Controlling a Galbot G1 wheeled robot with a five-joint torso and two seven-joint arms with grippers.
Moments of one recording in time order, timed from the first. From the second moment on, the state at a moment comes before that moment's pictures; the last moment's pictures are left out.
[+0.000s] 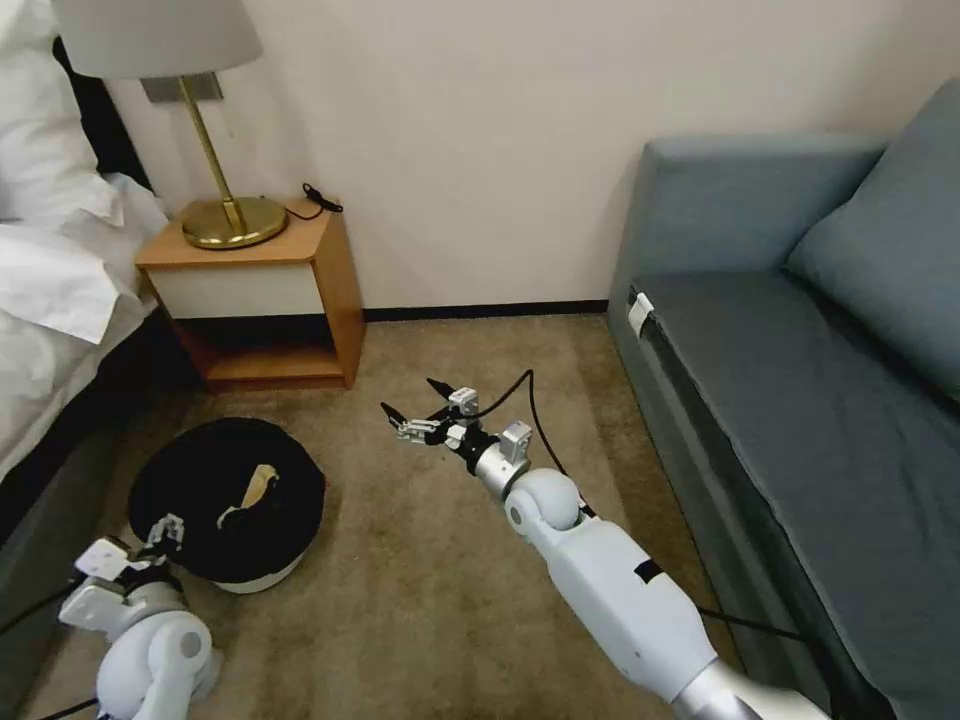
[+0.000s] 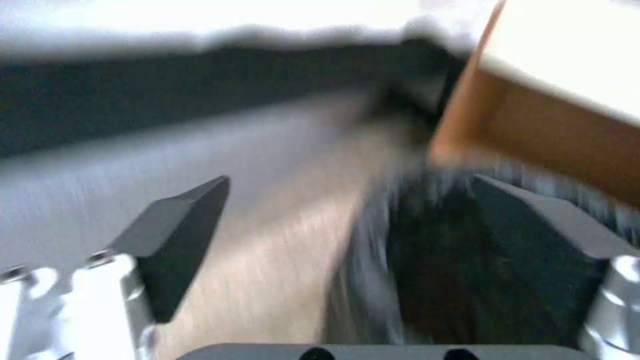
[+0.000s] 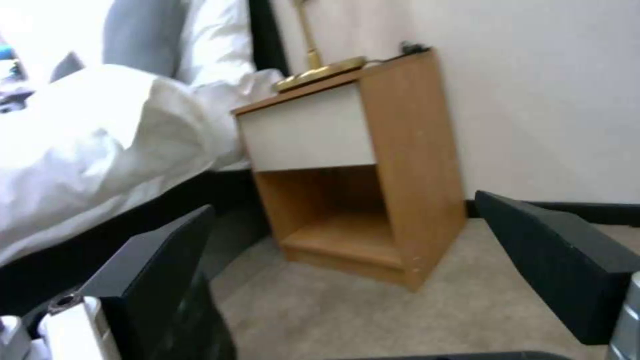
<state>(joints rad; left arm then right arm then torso) 1.48 -1.31 -0.82 -1.79 -0.53 -0.15 -0.58 -0.79 1.44 -0.08 1.32 0.51 0.12 -0.23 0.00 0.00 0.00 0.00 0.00</state>
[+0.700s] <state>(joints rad) 1.43 -1.28 -0.74 -1.82 -0.20 -0.33 -0.42 -0.93 1.50 0.09 1.40 0.39 0.14 -0.15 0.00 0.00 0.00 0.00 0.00</state>
